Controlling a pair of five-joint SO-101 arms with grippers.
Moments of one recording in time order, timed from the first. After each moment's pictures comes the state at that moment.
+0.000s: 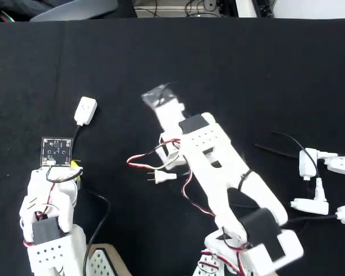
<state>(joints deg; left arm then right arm) -21.3 -104.1 95.6 56.4 -19.8 -25.1 -8.0 34.0 65.5 -1.5</state>
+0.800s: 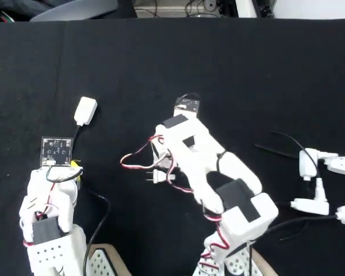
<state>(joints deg) -21.3 -104.1 95.6 56.4 -19.8 -27.6 12.3 27.7 68.0 -41.9</state>
